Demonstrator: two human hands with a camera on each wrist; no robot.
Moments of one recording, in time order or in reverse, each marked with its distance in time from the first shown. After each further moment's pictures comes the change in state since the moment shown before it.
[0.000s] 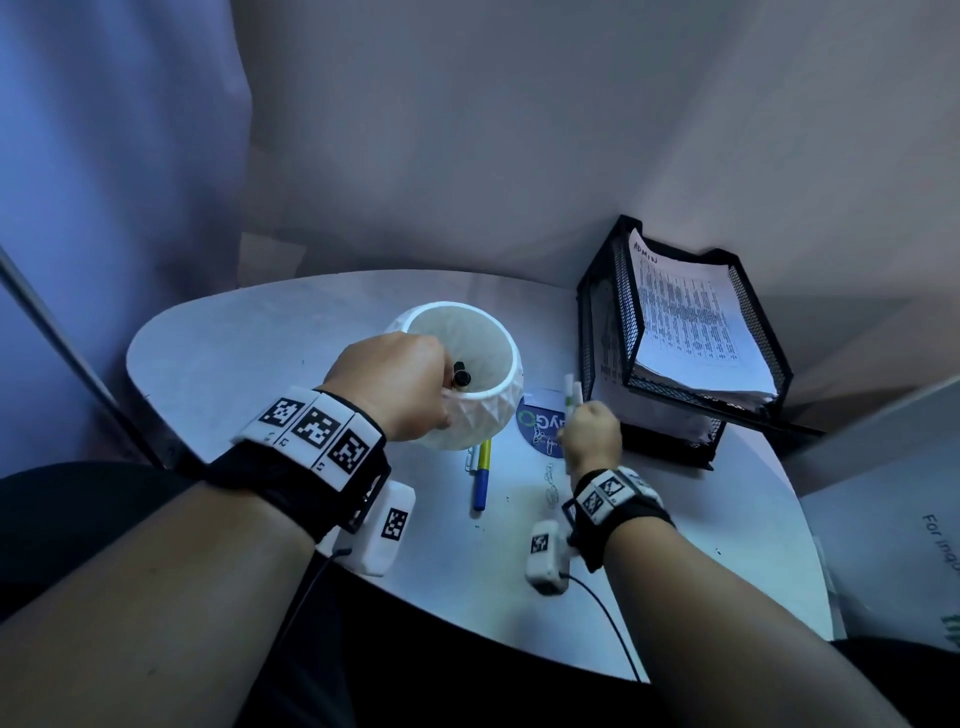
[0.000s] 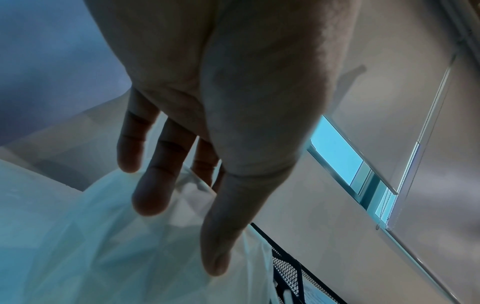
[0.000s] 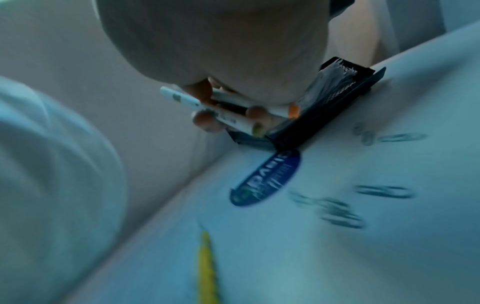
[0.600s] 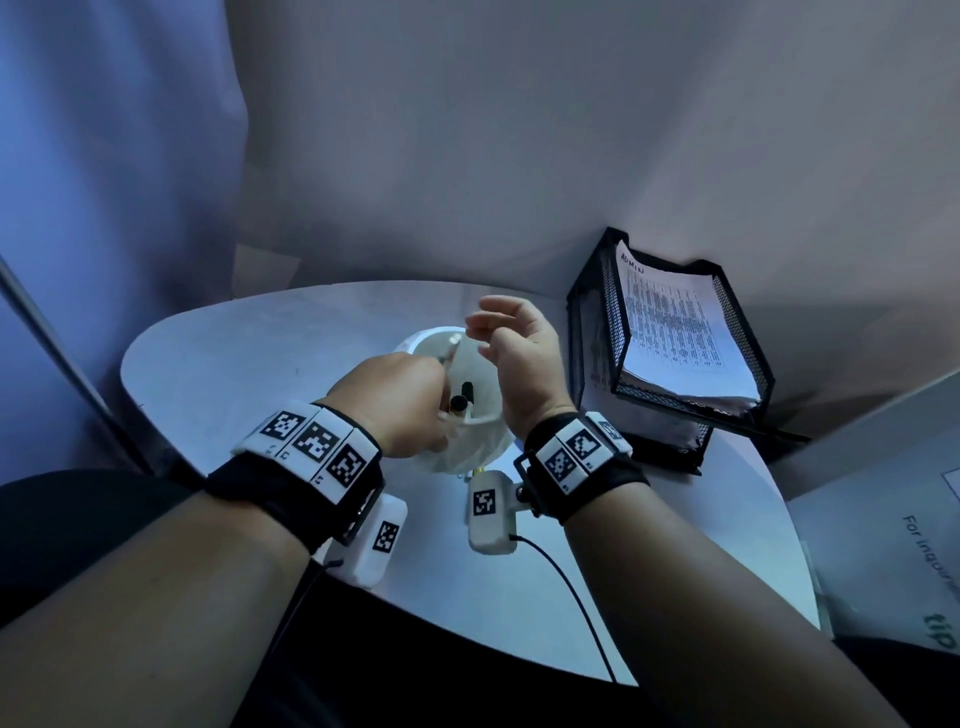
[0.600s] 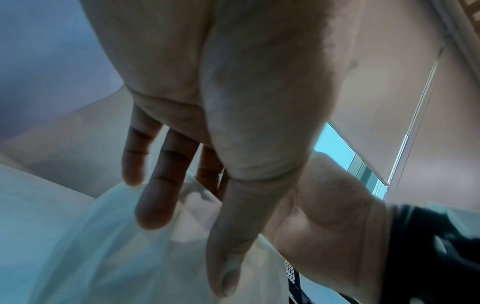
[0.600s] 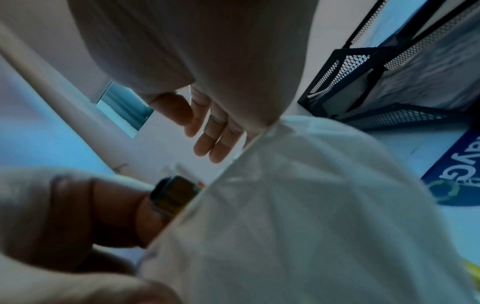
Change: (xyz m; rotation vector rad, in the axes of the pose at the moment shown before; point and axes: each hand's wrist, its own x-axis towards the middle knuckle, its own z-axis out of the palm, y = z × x) left_hand -0.003 0.005 0.006 0.005 -0.057 0.065; right_hand -0.068 -0.130 0.006 0.714 -0.368 -0.355
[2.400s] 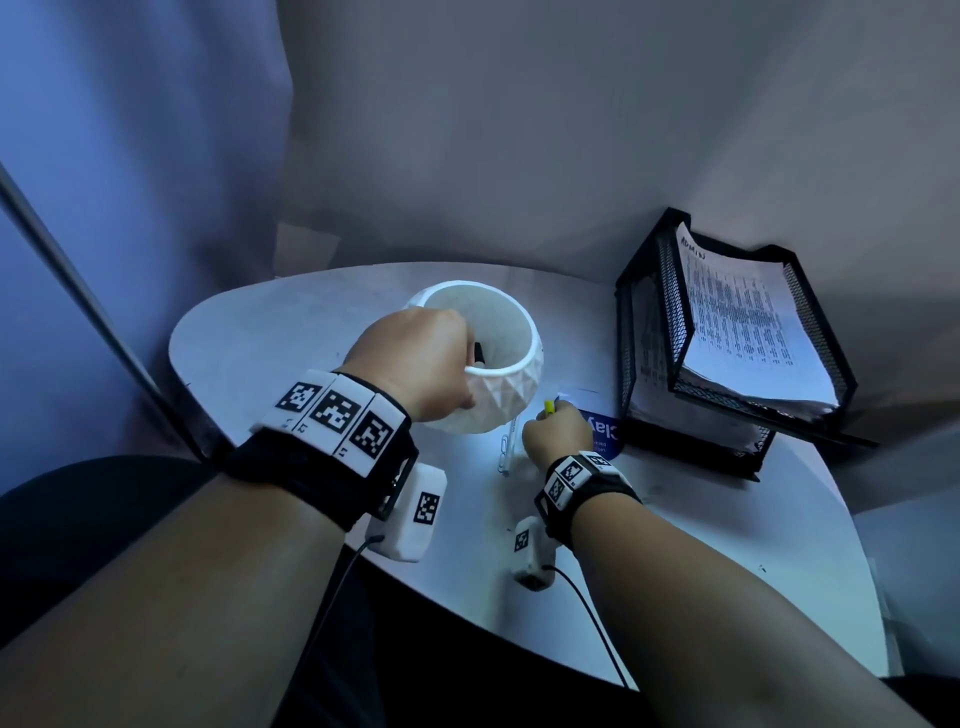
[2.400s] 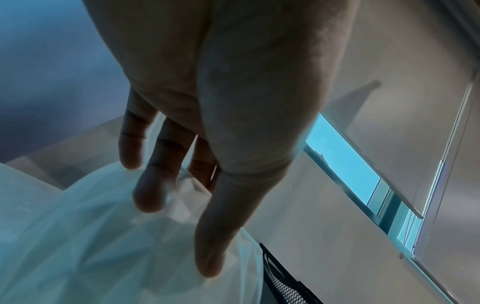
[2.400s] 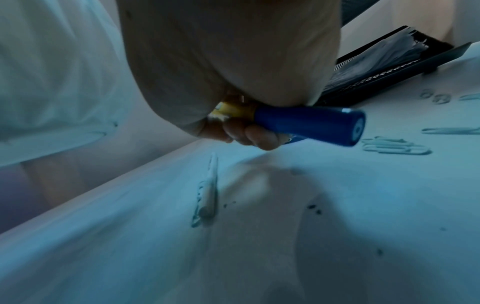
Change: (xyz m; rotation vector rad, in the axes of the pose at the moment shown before) left_hand 0.009 -0.022 -0.017 -0.098 0.112 -0.116; right_hand 0.014 0.137 -0.045 -1.009 0.120 0.465
